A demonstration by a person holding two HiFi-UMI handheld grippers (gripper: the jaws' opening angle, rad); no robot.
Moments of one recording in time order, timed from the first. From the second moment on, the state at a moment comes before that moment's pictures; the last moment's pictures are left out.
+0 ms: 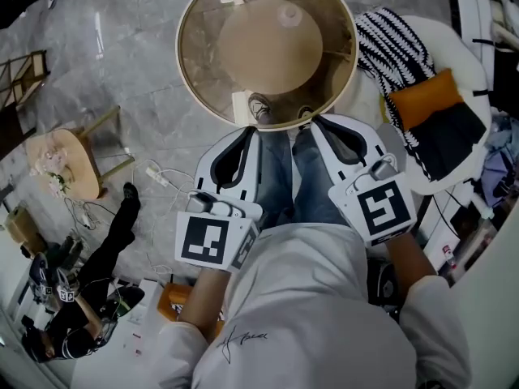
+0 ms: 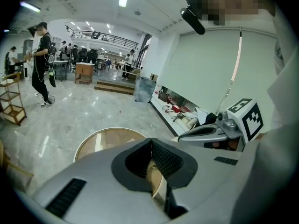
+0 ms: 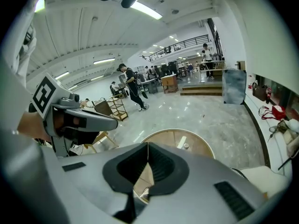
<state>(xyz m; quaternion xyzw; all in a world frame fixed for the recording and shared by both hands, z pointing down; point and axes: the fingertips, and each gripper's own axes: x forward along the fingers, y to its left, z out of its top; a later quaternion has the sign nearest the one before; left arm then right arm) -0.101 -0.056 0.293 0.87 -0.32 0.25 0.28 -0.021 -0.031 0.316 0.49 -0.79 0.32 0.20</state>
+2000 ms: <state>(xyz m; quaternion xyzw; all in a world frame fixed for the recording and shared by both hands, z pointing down) -0.080 -0.108 0.458 0.85 -0.28 0.31 0.31 0.000 -0.107 0.502 0.54 -0.75 0.35 0.19</state>
